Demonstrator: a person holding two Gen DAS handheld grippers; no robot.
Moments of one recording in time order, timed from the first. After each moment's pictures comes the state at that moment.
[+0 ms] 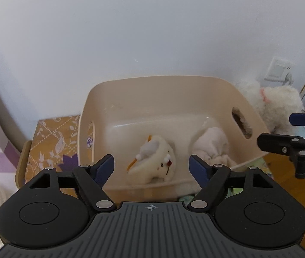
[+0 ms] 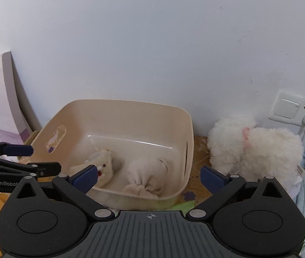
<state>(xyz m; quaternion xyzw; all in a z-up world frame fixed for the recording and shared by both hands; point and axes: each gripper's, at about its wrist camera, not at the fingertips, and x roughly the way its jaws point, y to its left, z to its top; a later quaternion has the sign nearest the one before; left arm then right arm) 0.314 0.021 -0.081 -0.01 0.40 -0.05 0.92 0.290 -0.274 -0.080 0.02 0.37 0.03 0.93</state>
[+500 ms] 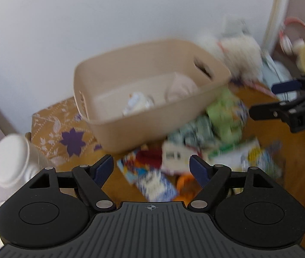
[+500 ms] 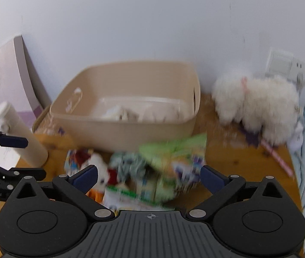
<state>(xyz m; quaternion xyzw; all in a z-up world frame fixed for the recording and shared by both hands) 0.224 0.034 -0.084 0.10 0.43 -0.15 0.88 0.219 -0.257 -0.114 0.05 0.42 0.03 0.90</state>
